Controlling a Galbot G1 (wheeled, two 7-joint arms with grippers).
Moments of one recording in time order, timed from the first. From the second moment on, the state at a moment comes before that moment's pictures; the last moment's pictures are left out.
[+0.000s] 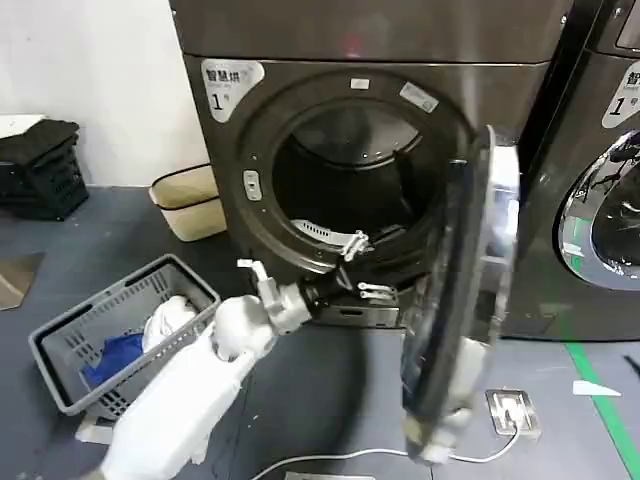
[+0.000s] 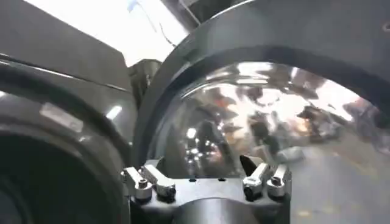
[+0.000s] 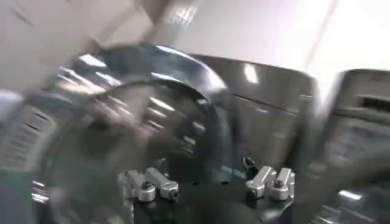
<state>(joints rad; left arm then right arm) 0.57 -1.22 0.16 -1.70 -0.48 -0.16 0.56 -1.95 1.12 1.70 1.91 0.86 0.46 -0.92</state>
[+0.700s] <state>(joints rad) 0.41 -1.40 0.35 -1.52 -0.36 -0.16 0.51 -1.84 1.44 1.98 1.97 0.41 0.03 -0.02</state>
